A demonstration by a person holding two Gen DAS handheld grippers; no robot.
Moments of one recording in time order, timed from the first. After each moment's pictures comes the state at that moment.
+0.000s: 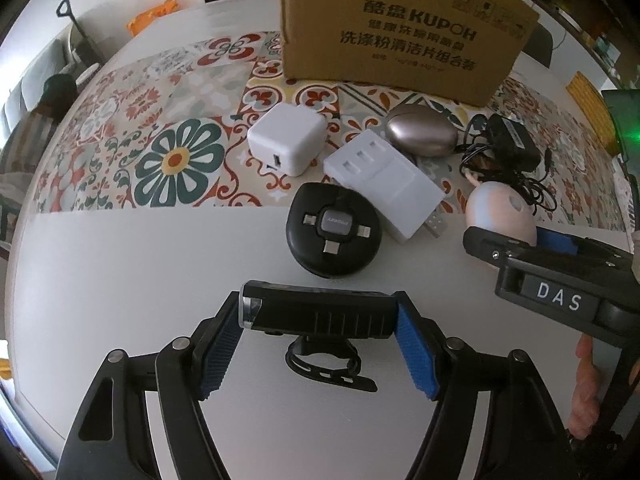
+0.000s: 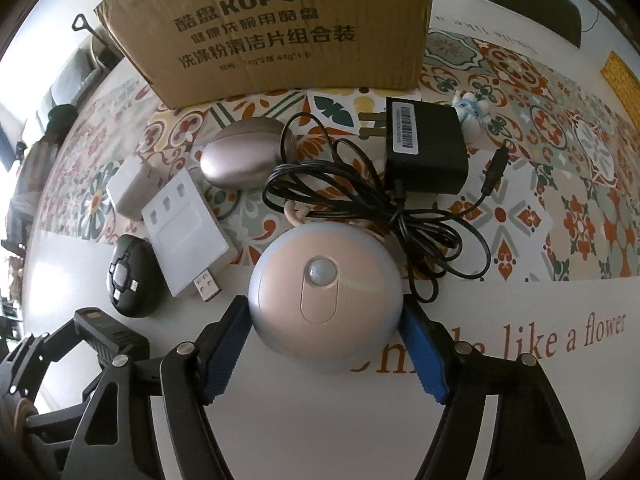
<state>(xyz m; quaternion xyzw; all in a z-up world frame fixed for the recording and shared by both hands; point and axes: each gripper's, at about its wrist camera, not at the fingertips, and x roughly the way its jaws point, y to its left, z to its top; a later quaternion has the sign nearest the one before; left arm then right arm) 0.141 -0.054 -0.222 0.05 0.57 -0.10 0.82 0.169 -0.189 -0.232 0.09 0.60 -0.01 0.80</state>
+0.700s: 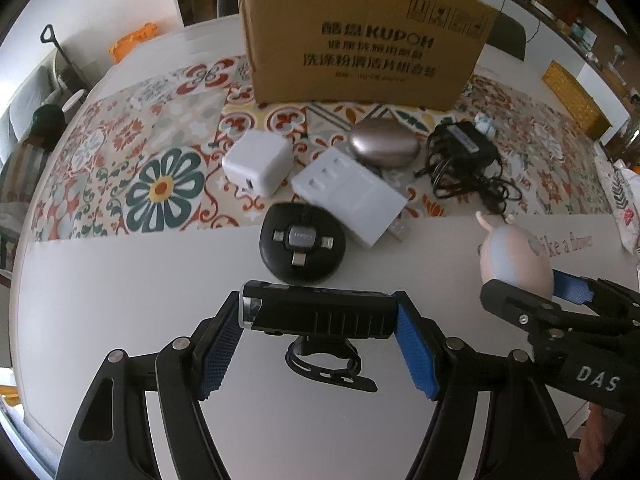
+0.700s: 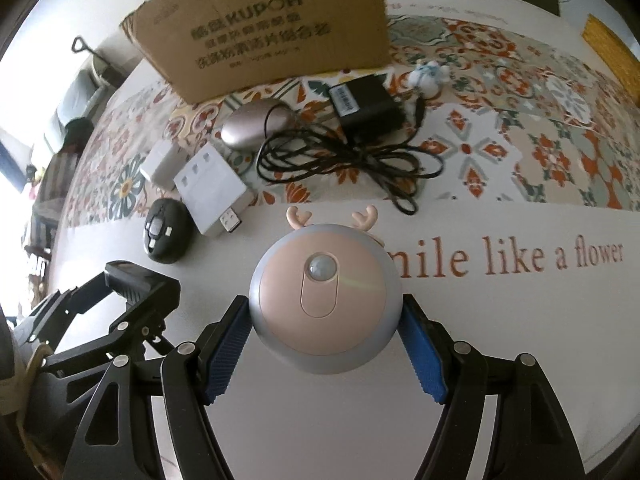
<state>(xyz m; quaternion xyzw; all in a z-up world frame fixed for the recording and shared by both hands) 0.133 -0.067 -0.203 0.07 0.54 -0.13 0.83 0.103 -0.207 -0.210 0.15 0.59 -0.01 0.79</state>
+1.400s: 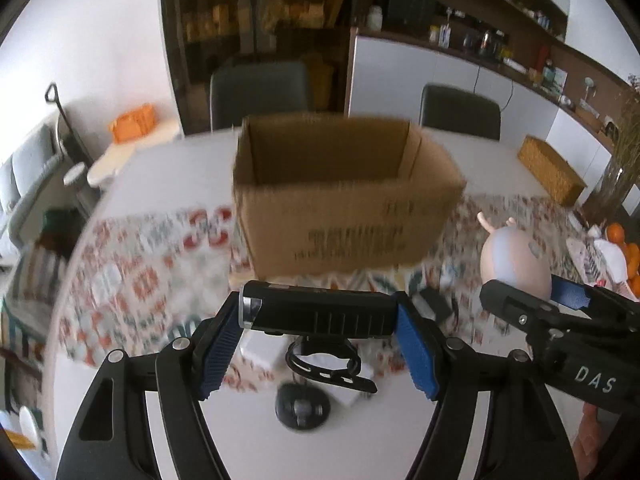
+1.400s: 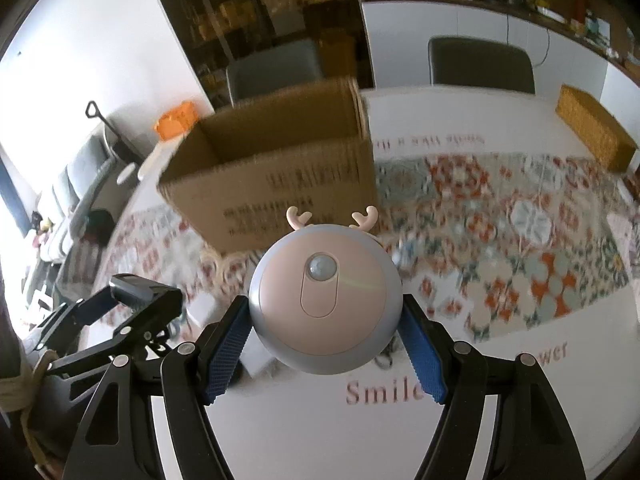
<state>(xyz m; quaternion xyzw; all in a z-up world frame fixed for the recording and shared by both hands) 0.195 -0.084 -0.081 0.06 0.41 -0.17 0.90 0.151 -0.226 -0.091 0.15 0.46 -0.04 0.88</state>
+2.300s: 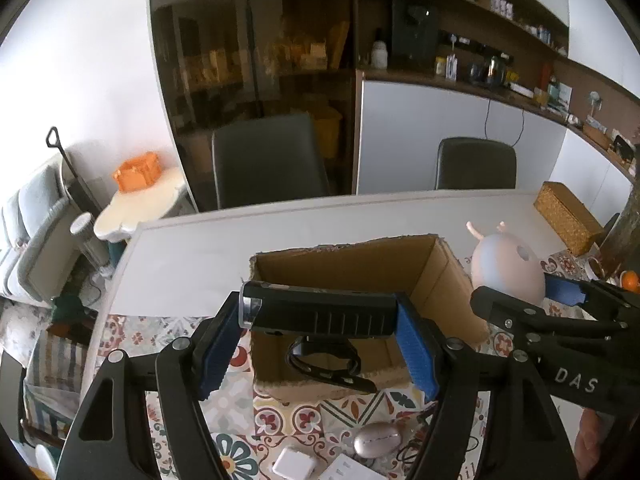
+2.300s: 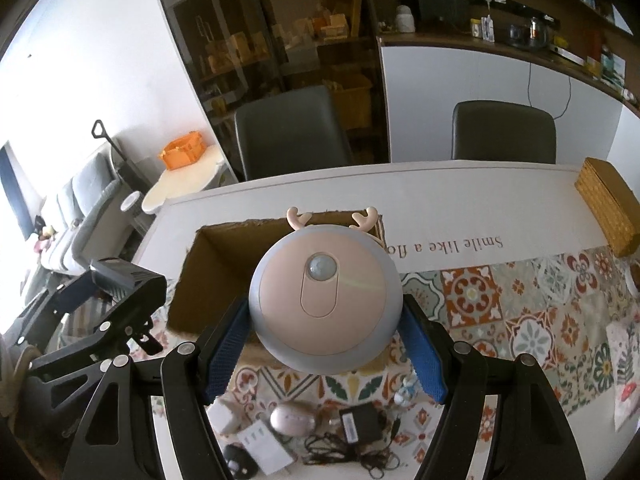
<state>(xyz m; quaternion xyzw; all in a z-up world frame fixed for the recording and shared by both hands) 0.311 -0.113 -0.017 0.07 0.37 -0.15 0.91 0.275 -0.249 -0.021 0.12 0.43 -0.03 0.90</state>
